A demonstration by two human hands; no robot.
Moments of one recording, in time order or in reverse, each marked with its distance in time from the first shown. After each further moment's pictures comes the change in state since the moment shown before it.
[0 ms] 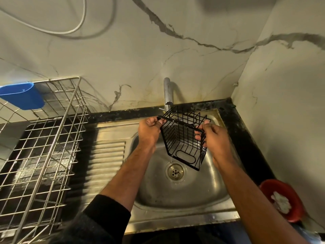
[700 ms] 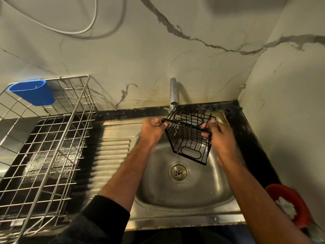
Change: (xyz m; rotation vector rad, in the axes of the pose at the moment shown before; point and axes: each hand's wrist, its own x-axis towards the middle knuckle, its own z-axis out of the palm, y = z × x) left_hand -0.003 0.004 -0.013 0.067 -0.104 -0.022; right_hand 0.015 0.009 0.000 0.023 -0.003 -0.078
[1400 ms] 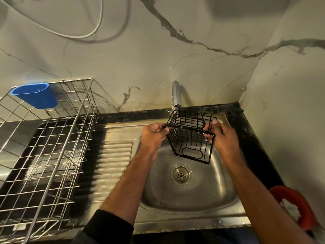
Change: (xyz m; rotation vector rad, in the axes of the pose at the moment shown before) left_hand -0.015 -0.004 -0.010 -0.127 -0.017 -0.020; right_hand 0.011 0.011 -0.001 -0.155 0.000 -0.111
